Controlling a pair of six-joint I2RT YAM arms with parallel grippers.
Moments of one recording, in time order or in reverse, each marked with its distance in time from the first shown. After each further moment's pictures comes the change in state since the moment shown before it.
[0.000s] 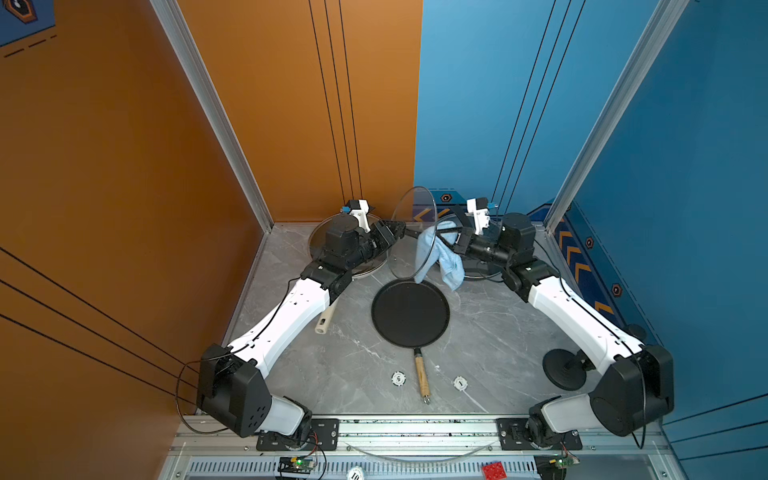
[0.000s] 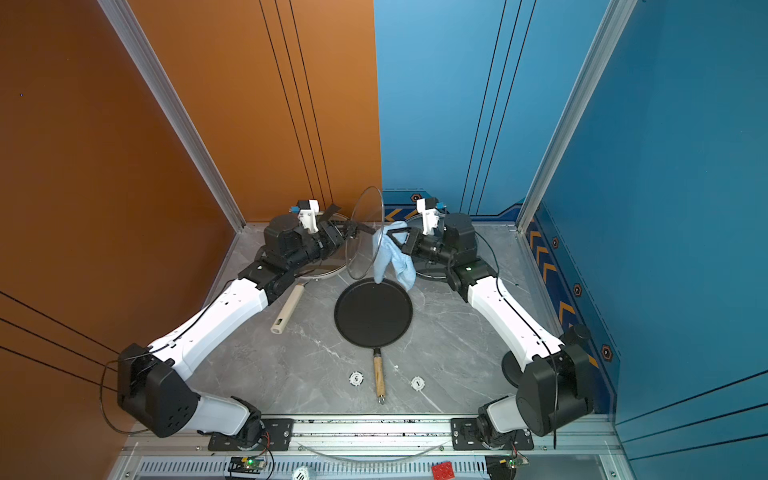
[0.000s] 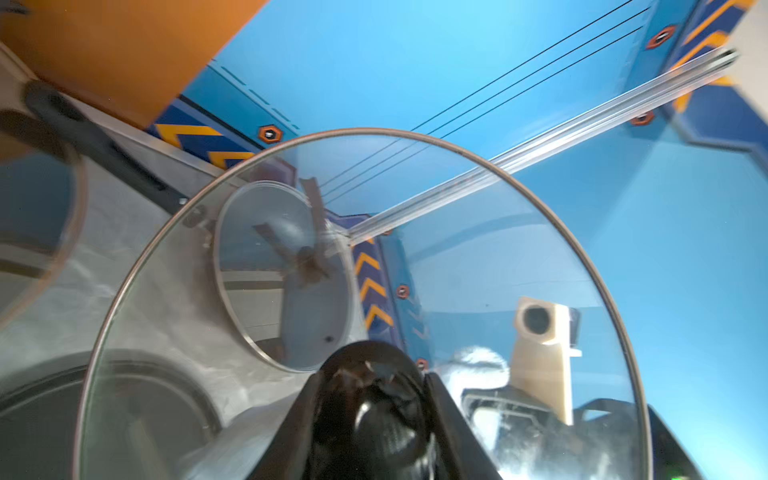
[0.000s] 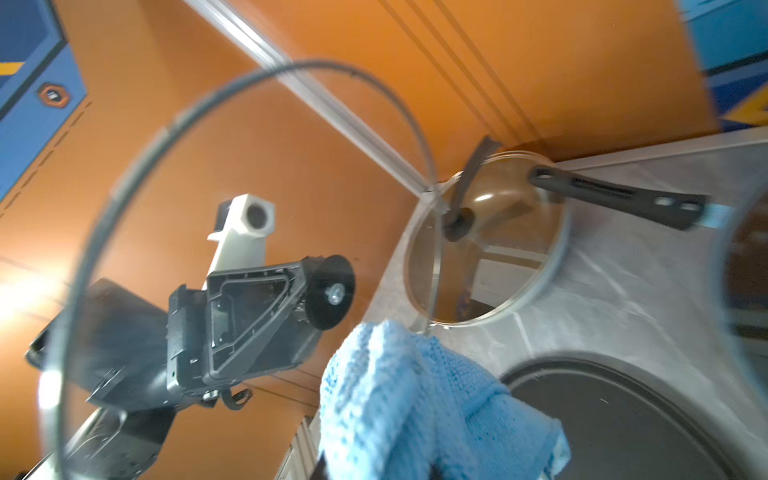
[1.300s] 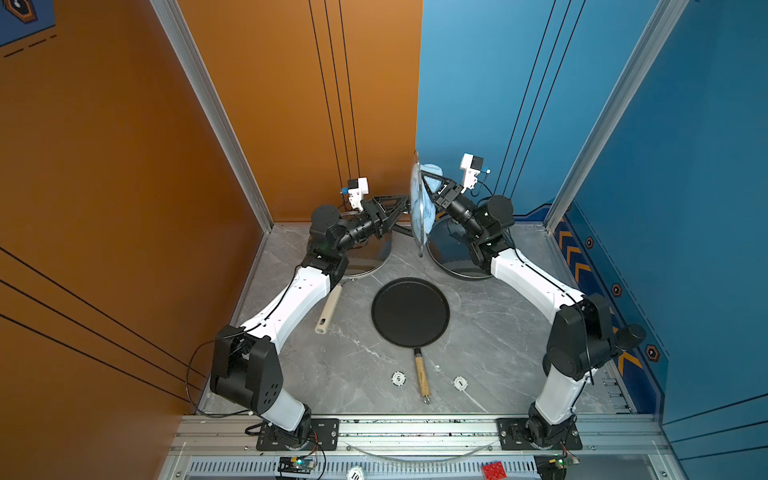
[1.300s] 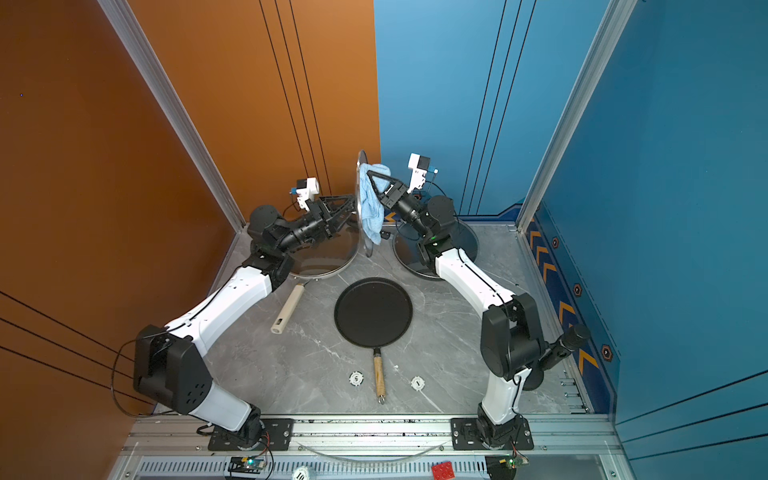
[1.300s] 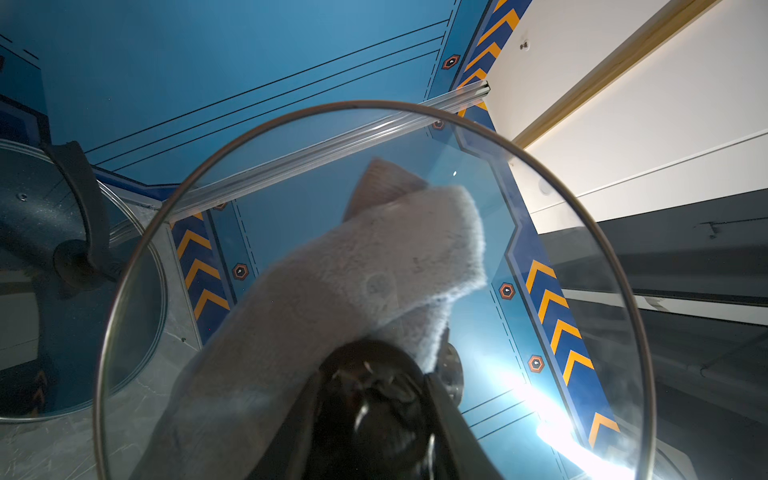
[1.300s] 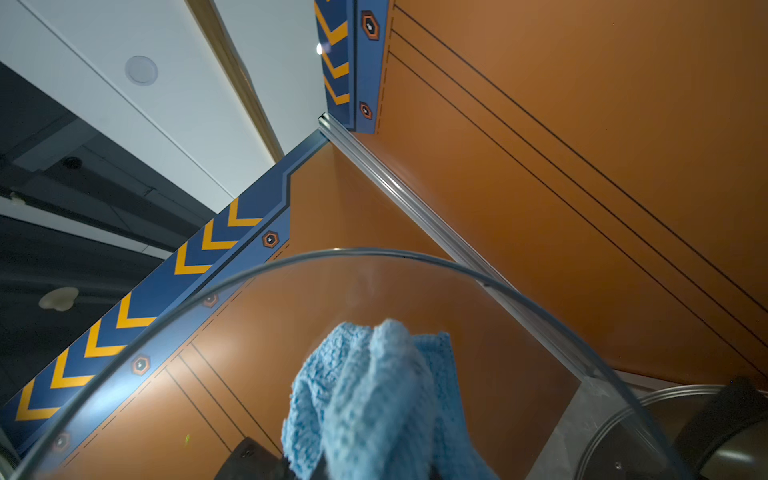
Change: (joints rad) left arm 0.081 0.108 0.052 0.468 0.348 -0.396; right arm 0.048 0.359 0.290 0.663 0.173 0.379
